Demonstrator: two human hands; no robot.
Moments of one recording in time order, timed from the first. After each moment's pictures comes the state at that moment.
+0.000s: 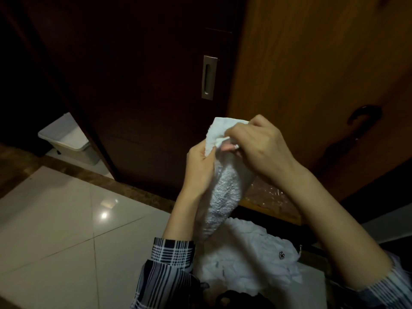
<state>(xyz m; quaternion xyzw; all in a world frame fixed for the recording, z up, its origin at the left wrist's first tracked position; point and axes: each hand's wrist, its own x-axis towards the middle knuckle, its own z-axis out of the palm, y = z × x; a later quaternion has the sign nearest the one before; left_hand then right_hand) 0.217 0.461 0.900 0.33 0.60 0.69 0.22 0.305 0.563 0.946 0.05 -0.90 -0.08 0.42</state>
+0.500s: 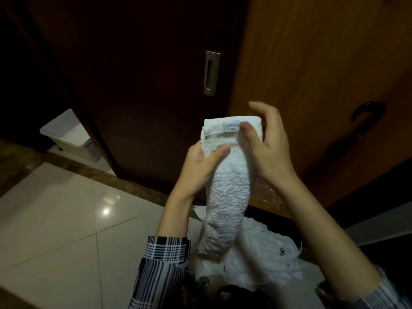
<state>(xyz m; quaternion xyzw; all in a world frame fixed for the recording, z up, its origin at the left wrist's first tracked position) 0.210 0.446 0.896 0.37 0.51 0.71 0.31 0.311 0.549 0.933 -0.24 -0.83 0.33 0.39</state>
